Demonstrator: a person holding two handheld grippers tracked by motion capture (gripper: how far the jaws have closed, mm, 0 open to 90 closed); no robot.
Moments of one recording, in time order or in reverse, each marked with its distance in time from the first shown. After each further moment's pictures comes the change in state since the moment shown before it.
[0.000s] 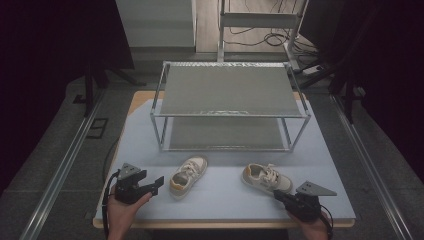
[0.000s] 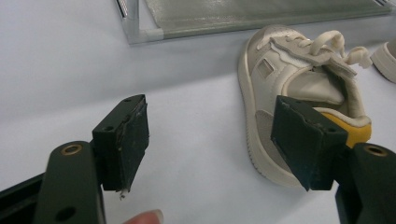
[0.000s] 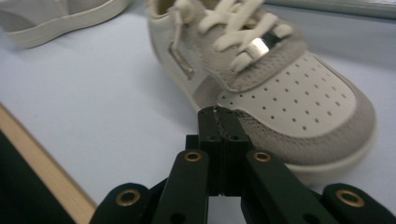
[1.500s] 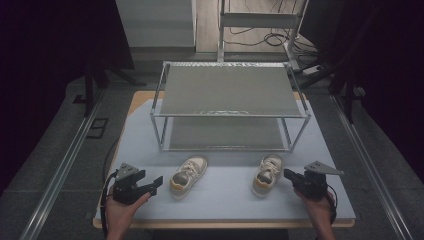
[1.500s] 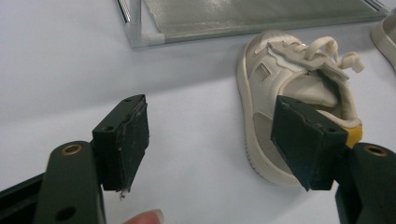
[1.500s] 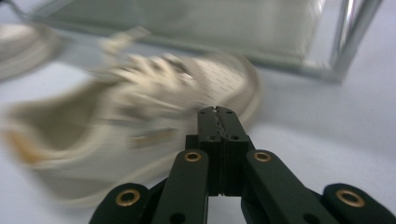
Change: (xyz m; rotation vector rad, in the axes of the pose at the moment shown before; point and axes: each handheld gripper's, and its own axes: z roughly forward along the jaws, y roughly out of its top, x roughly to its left) left arm 0.000 0.001 -0.006 -0.014 -0.003 -0.003; right arm -0.034 0.039 0.003 -0.060 -0.123 0.037
